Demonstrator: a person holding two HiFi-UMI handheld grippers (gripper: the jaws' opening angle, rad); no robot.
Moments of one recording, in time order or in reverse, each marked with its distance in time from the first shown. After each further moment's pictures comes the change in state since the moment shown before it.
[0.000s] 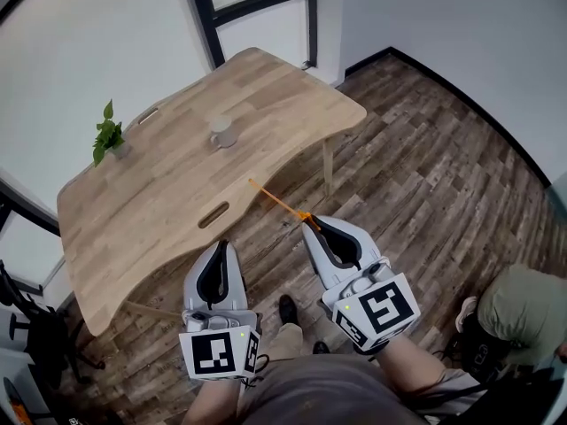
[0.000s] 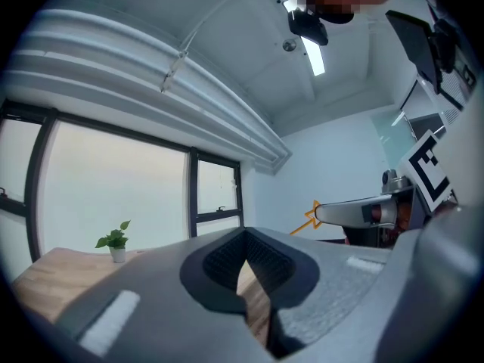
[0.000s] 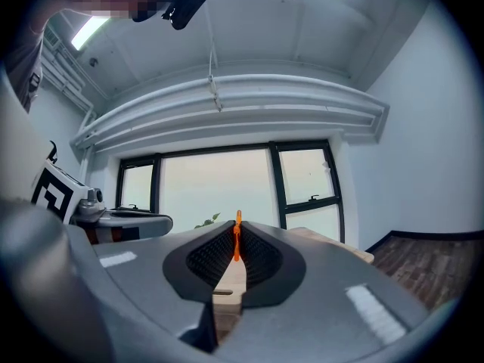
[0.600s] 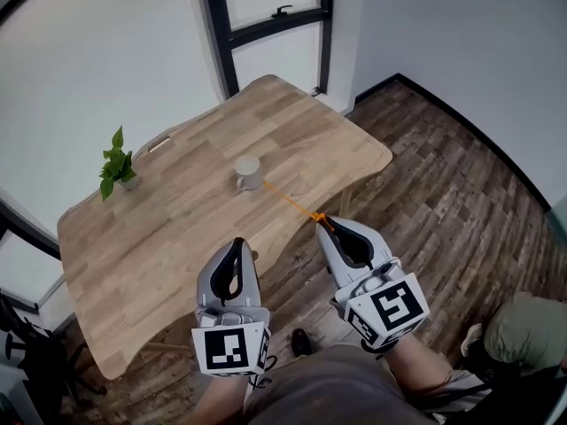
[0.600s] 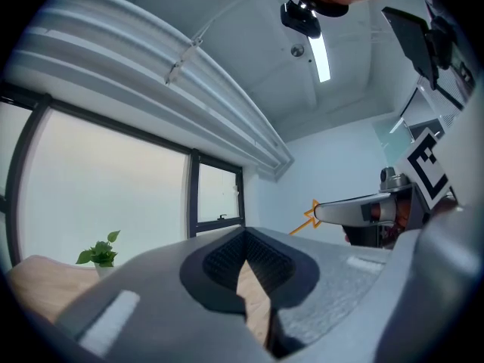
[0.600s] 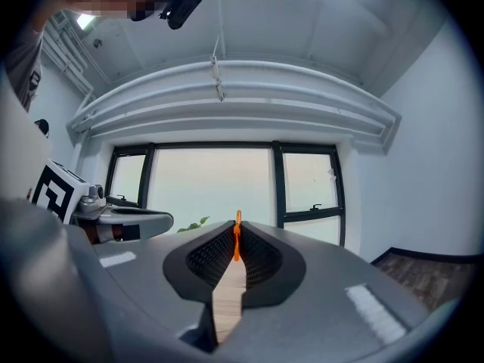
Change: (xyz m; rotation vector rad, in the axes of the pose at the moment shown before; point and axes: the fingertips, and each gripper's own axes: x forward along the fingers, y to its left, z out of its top) left arm 0.111 0.105 0.015 -0.020 -0.056 -0.044; right arm 0.147 -0.016 0.029 -0.086 0.004 -0.031
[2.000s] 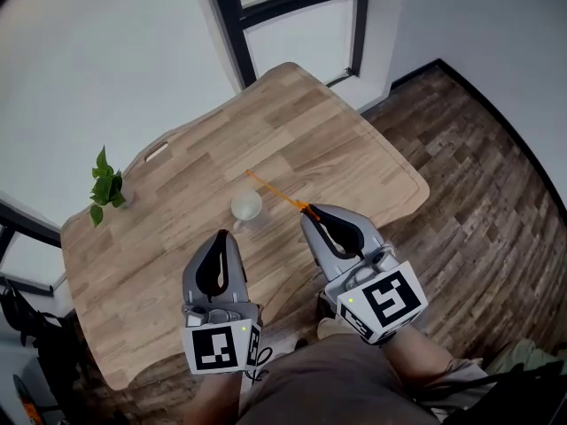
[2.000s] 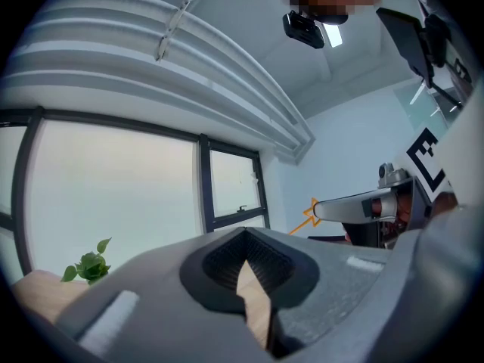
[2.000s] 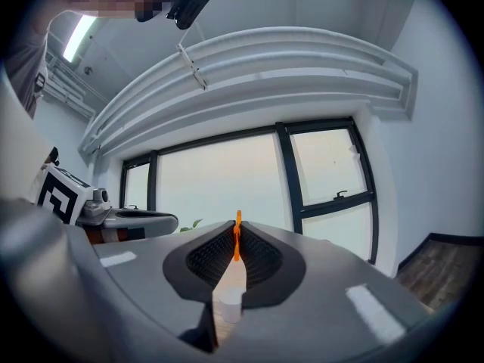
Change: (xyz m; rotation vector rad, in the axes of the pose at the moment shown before) left arm 0.209 0.058 -0.024 0.068 0.084 0.163; right arm 0.195 -0.130 -0.021 0.091 0.020 0.201
